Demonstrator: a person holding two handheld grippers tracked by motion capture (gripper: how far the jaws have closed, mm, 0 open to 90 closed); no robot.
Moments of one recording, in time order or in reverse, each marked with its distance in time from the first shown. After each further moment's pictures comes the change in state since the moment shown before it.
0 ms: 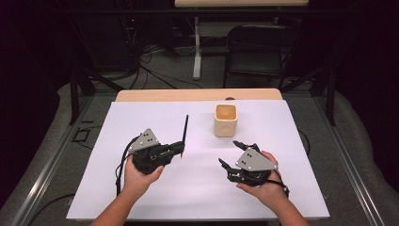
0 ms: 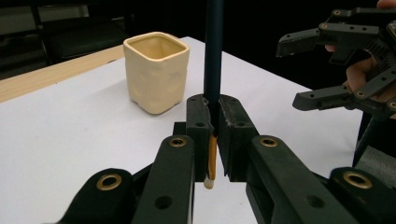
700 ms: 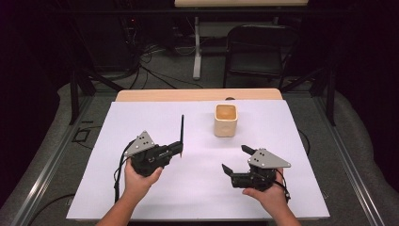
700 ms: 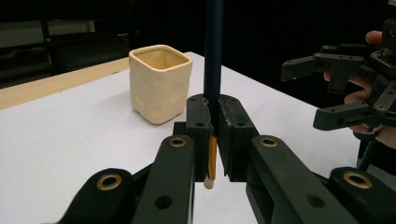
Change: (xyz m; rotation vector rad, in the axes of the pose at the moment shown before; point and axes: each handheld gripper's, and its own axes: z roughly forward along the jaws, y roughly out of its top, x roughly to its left) left arm 0.001 -0.010 -0.003 -0.083 0.007 -0.020; right arm -0.007 -0.021 -0.006 -0.028 0.060 0.288
